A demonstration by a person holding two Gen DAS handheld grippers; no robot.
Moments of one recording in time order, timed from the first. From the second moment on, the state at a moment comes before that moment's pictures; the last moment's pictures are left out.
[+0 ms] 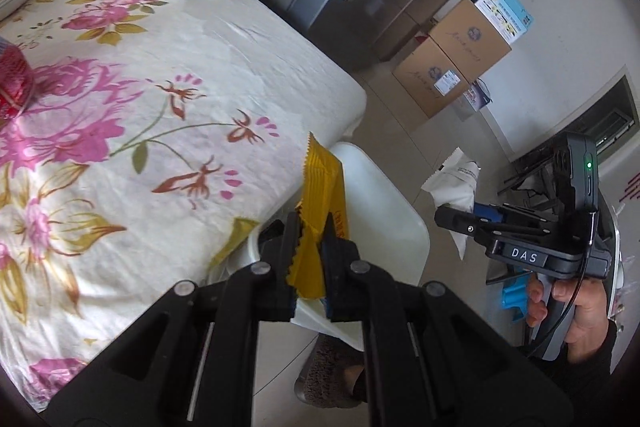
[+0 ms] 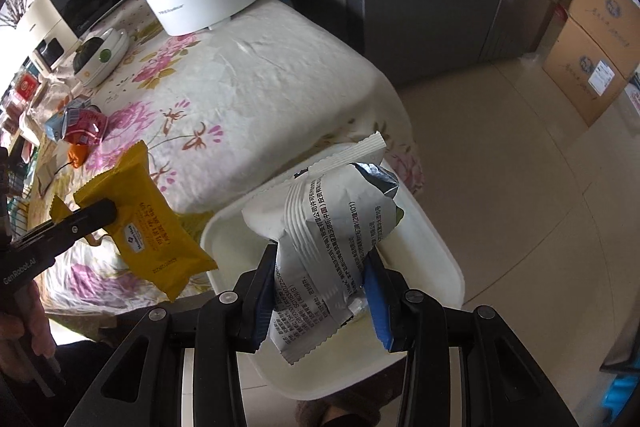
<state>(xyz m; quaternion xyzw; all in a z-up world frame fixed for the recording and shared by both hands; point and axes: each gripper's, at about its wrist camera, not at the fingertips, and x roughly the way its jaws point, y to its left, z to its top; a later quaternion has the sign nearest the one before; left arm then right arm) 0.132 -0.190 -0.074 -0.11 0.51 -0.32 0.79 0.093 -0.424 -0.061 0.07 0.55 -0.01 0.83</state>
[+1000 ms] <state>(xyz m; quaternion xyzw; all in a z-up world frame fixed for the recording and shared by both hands) 0.125 -0.194 -0.082 0.07 0.48 -0.21 0.85 0.082 -0.429 -0.070 0.09 0.56 -0.01 0.82</state>
